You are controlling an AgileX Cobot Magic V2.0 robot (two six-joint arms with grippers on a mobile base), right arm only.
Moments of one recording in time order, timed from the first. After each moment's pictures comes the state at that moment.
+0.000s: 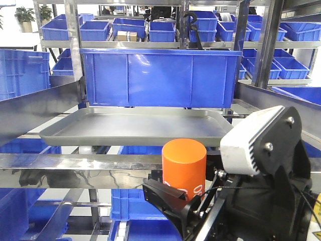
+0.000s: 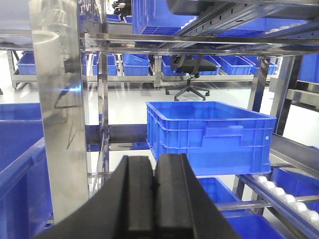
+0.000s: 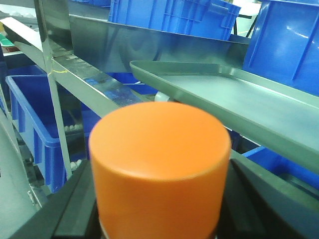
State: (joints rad) arm 0.79 1.05 -0.94 0.10 0.13 -0.14
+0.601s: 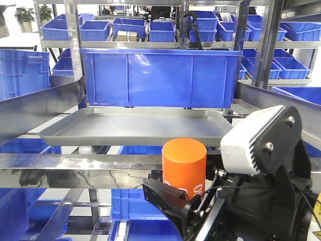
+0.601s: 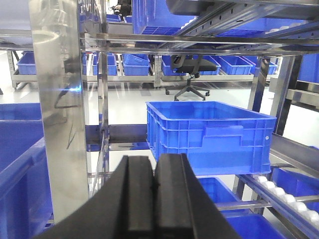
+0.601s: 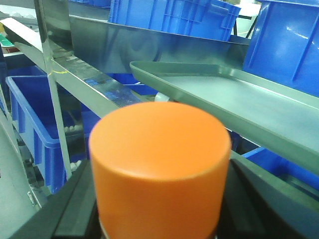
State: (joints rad) arm 0.79 1.05 -0.94 0.10 0.13 -0.14
